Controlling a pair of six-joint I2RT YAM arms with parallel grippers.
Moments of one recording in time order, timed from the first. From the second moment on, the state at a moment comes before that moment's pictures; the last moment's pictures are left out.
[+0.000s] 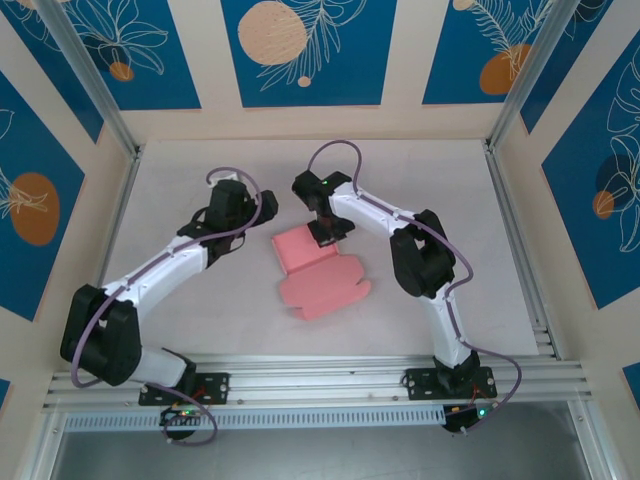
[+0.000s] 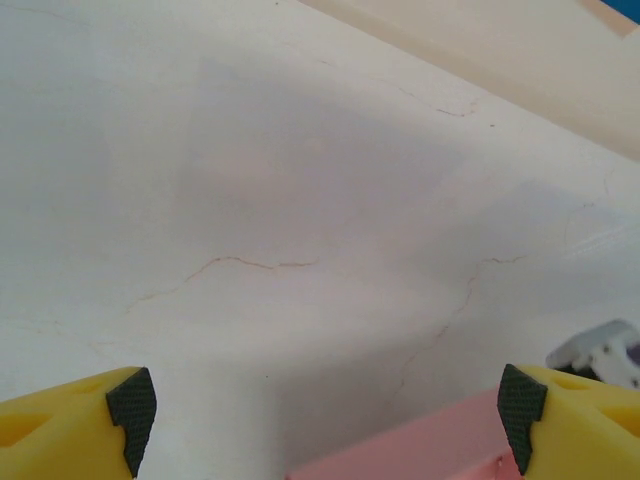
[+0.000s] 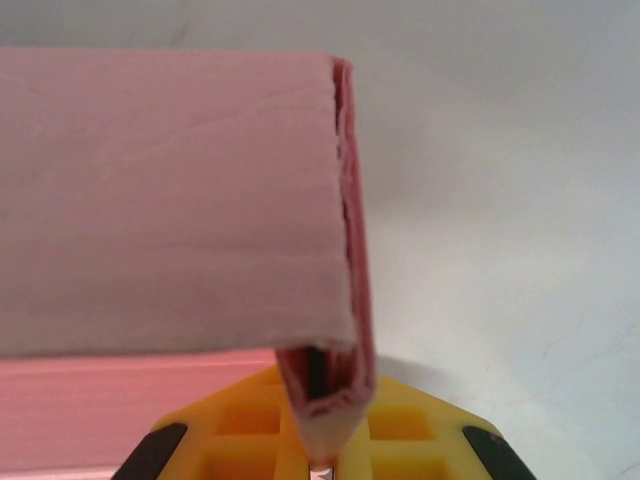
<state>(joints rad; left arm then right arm) -0.43 1.40 0.96 -0.16 -0.14 -0.65 0.69 2.18 1.87 -1.20 0.16 0.25</state>
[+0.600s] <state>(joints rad) -0.39 1.52 1.02 -0.31 0.23 -0.39 0.67 2.35 2.10 -1.40 0.11 0.08</state>
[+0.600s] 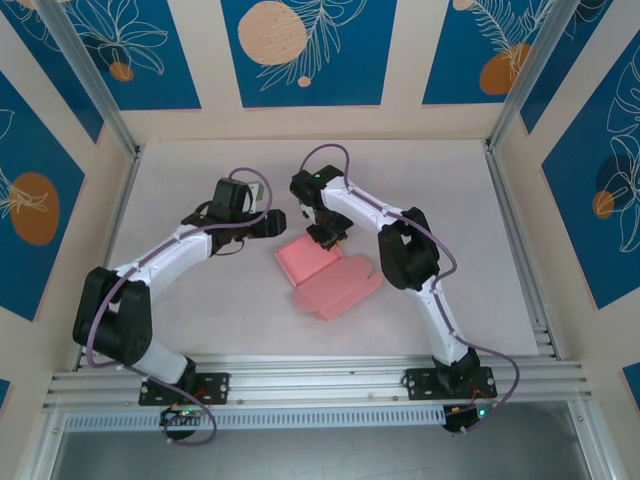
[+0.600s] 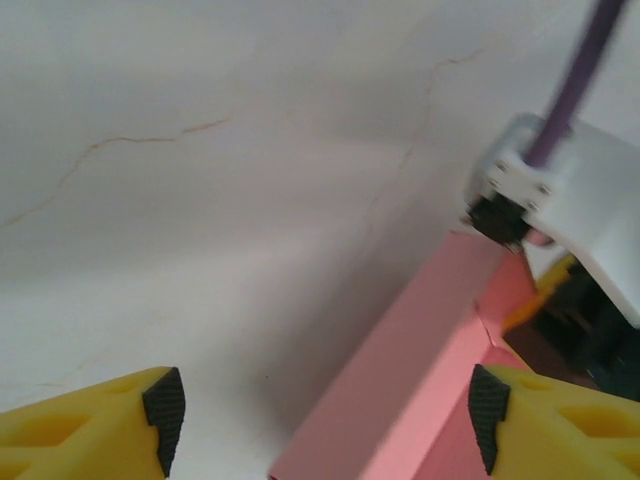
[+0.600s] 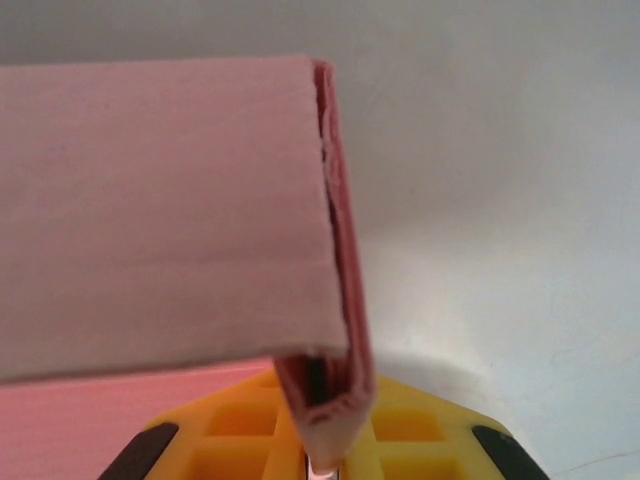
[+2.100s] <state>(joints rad) -0.48 1.93 1.26 -0.42 0.19 0.03 0.62 2.44 2.18 -1.33 0.15 0.12</state>
